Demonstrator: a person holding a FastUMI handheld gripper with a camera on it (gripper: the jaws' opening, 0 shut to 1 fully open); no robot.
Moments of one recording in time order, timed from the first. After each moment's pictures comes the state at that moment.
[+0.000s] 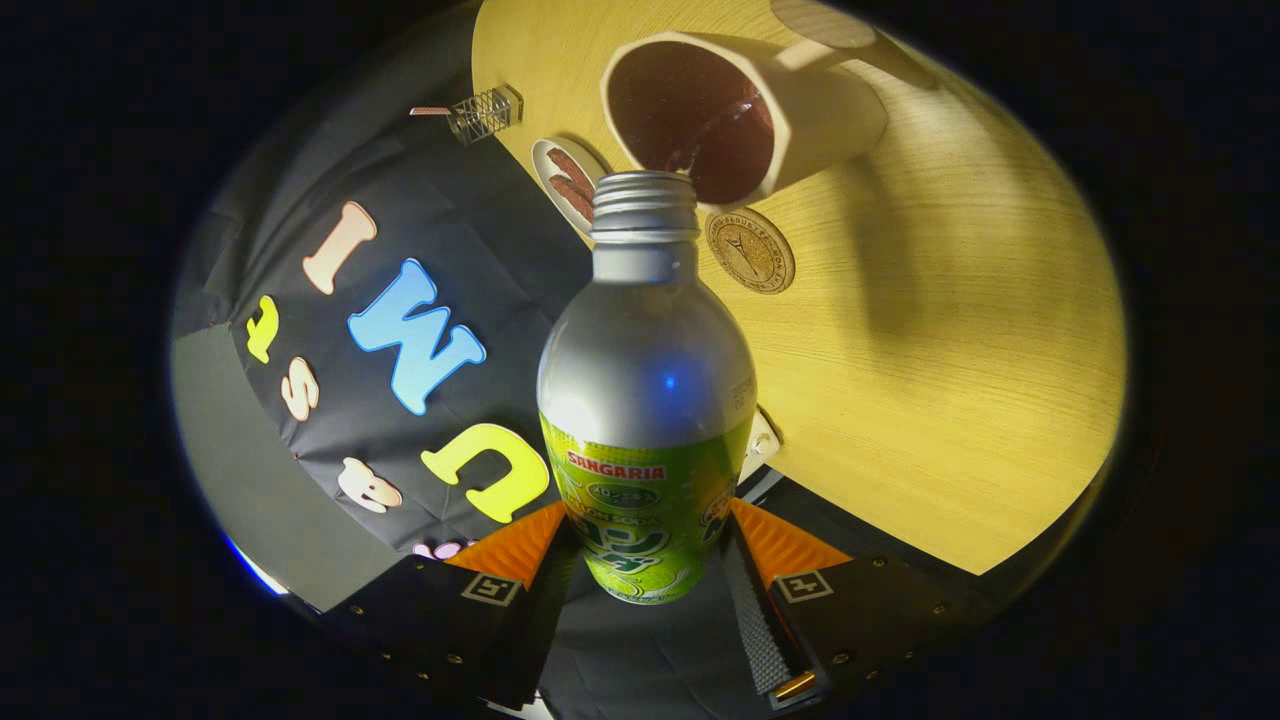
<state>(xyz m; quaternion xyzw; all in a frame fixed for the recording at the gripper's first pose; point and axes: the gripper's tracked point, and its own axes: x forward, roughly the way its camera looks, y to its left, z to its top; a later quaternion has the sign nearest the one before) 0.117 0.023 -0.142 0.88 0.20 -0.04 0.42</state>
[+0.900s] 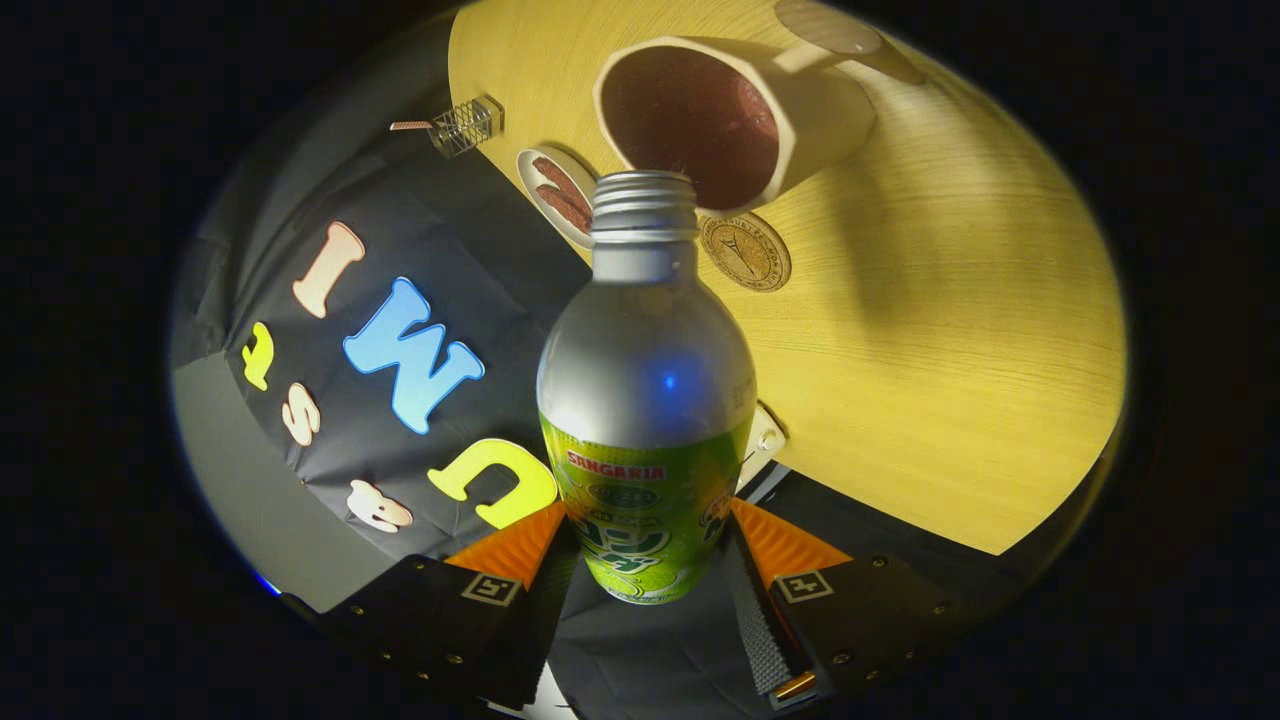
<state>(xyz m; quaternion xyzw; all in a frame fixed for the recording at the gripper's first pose) 0.125 0.020 -0.144 0.89 0.20 -0.05 0.40</state>
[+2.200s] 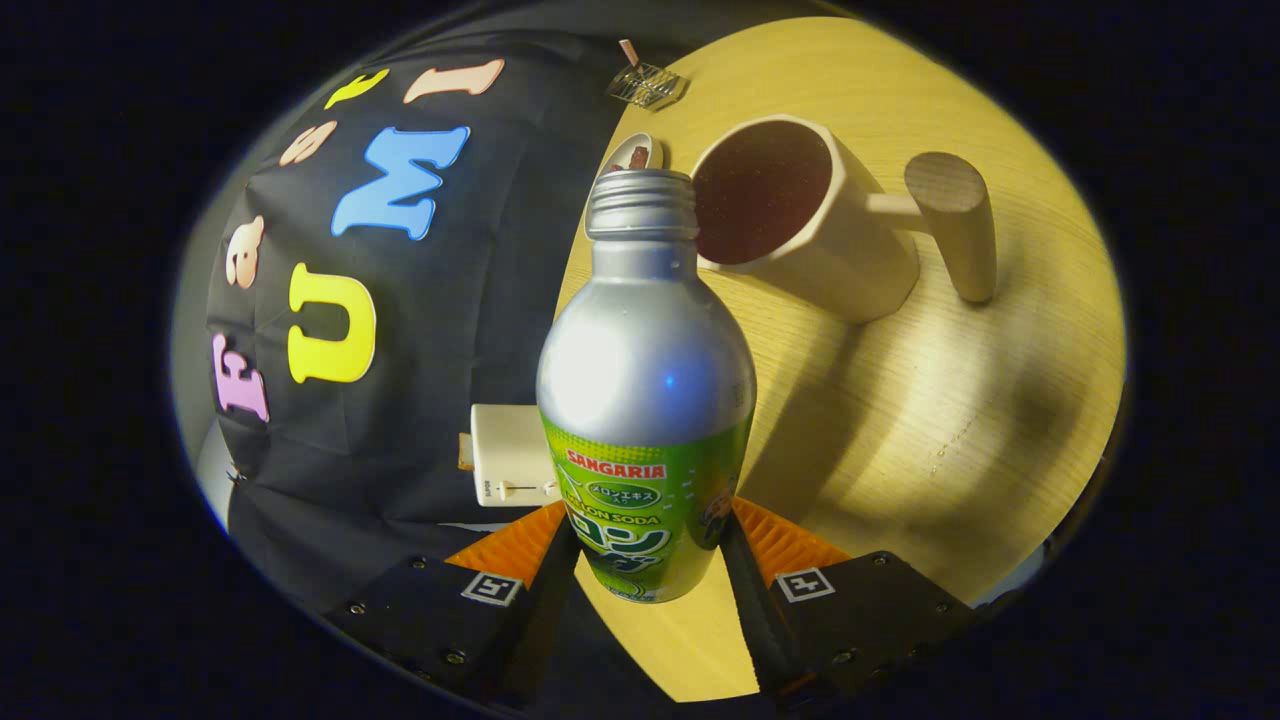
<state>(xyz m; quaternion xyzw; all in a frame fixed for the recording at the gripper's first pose) 0.072 0.043 -0.253 0.57 0.34 -0.11 0.74</state>
